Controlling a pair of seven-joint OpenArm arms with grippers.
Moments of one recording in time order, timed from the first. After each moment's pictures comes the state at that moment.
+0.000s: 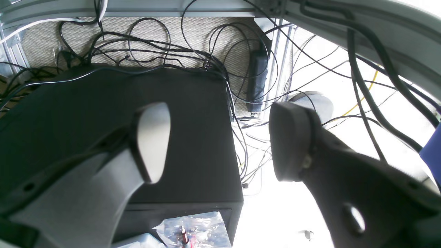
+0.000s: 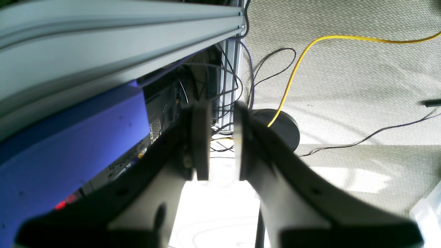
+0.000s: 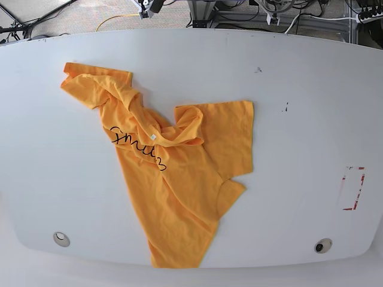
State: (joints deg) left arm 7.1 -7.0 -2.4 5.4 0.8 -9.8 -5.2; right arm -19.8 2.6 6.3 27.6 -3.1 22.5 0.5
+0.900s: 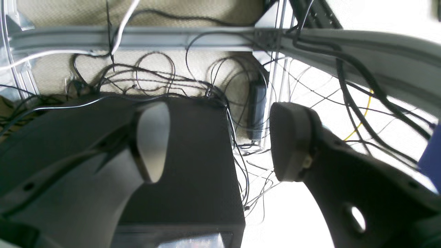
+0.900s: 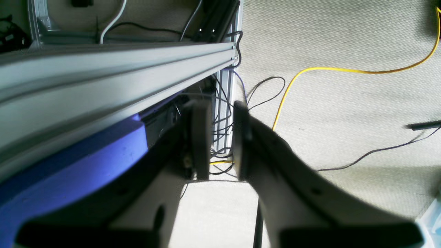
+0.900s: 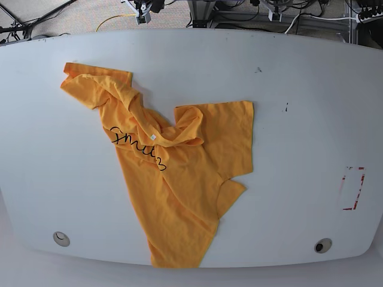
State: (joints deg) left arm 11.6 -7.0 -2.4 5.8 0.6 -9.6 -18.4; right arm -21.3 2.8 6.4 31.0 -3.2 21.8 5.1
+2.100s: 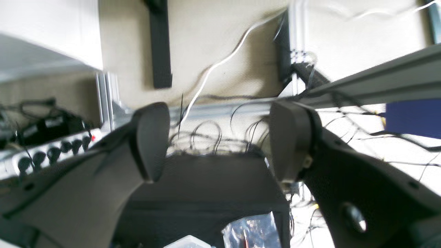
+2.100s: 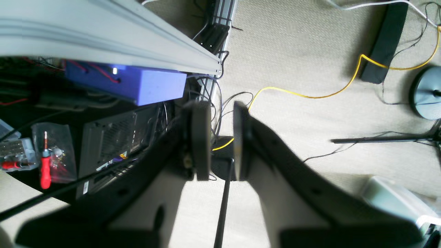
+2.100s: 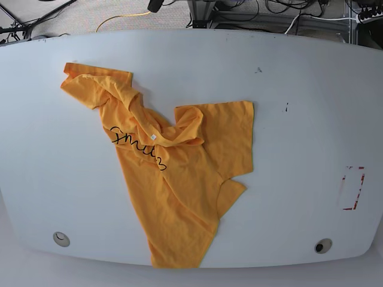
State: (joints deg) left arm 60.5 -8.6 -14.5 78.6 0.9 -10.5 -20.8; right arm -65.1 2.6 6.4 99.5 -3.2 20.2 -6.7
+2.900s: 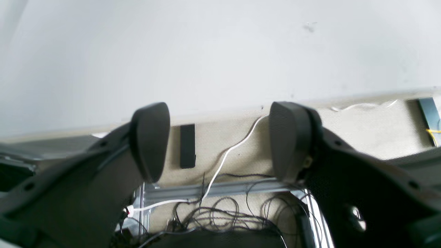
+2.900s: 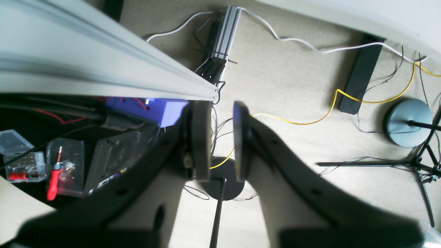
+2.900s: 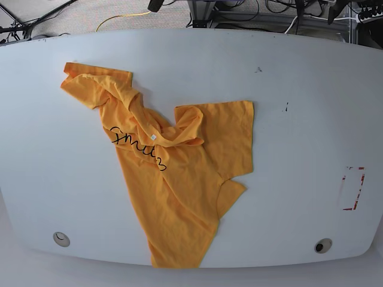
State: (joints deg) left arm 73.0 -6.0 -19.5 110.9 -2.6 -10.3 -20.8; right arm -72.4 2.5 6.6 113.6 -3.2 20.0 -6.4
